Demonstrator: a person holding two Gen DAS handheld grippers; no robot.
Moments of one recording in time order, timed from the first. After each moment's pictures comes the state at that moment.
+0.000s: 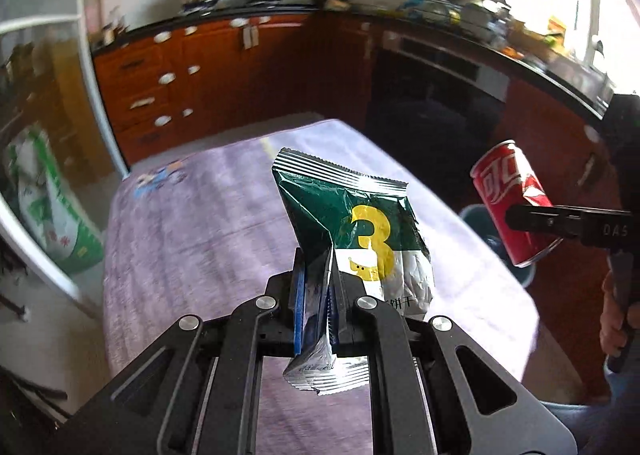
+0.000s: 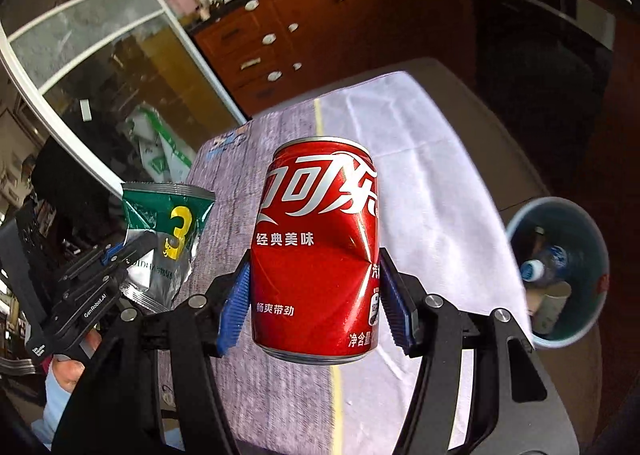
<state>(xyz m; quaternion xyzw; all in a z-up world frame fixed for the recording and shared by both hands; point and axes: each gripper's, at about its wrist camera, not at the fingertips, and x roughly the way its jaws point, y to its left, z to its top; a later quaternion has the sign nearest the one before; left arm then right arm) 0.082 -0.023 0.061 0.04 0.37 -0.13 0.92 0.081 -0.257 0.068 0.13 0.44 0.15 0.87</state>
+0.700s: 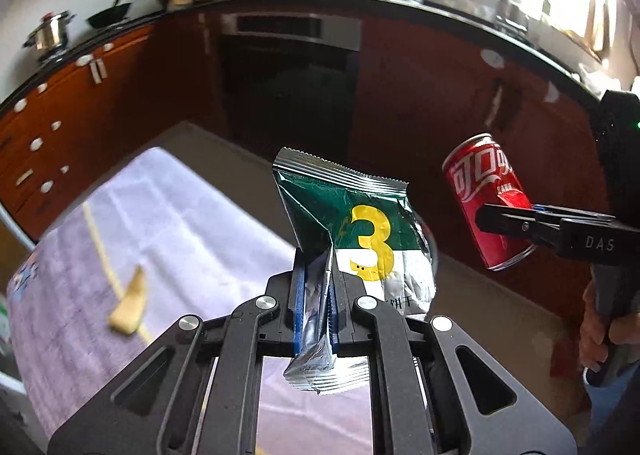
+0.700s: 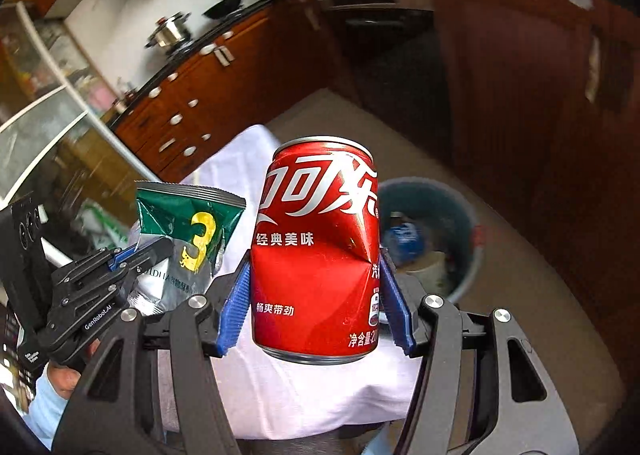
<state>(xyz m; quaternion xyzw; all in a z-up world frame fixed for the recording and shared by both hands) 0.106 -0.274 0.040 0.13 0.38 -0.31 0.86 0.012 -0.461 0.050 0.24 0.40 0.00 0.89</state>
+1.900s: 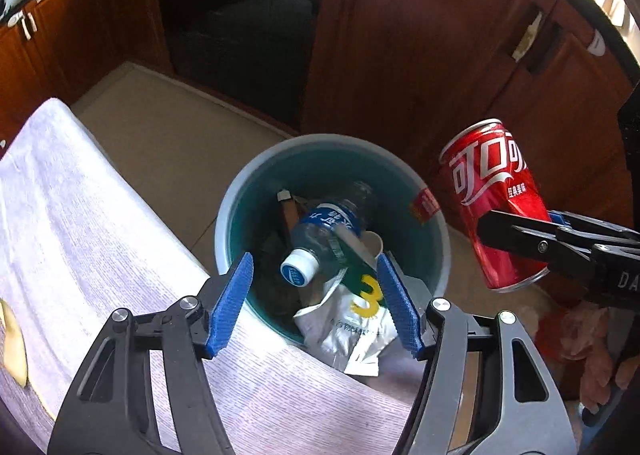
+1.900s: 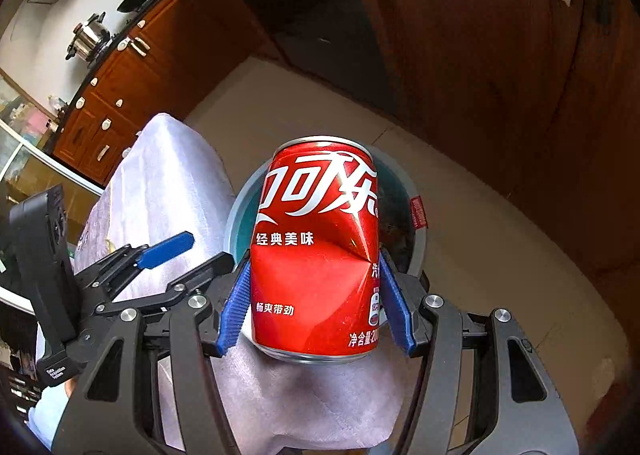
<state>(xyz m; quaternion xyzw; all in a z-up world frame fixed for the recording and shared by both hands) 0.201 -0.380 -0.098 0.14 0.50 -0.35 0.78 0.061 -0.525 -0.046 0.28 0.47 -0.08 0.83</state>
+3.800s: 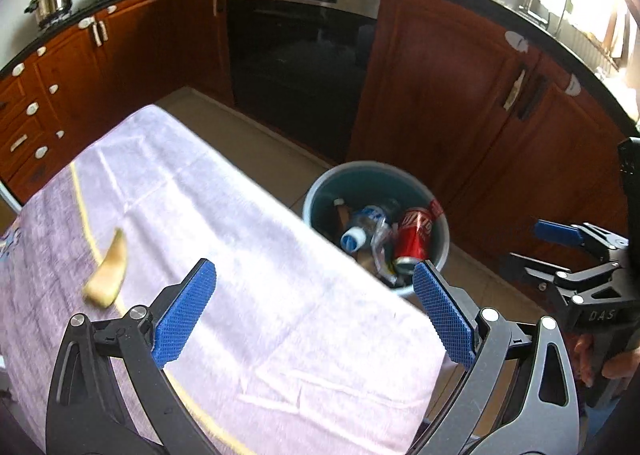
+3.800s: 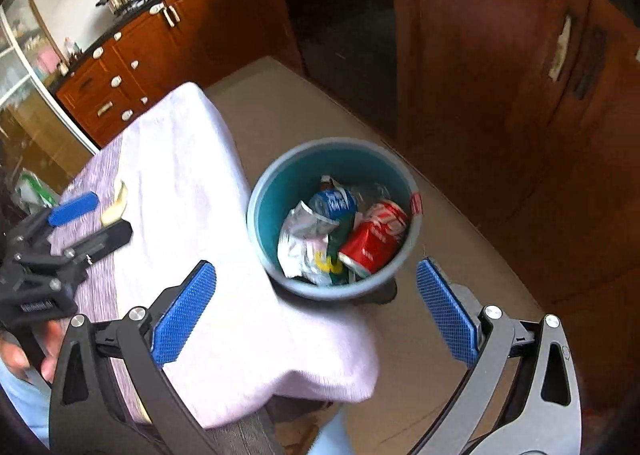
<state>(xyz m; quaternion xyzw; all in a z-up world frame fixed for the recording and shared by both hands) 0.132 -0.262 -0.011 0.12 0.43 -0.29 0.85 -0.004 -0.443 0.010 0.15 0.47 -0.09 0.86</state>
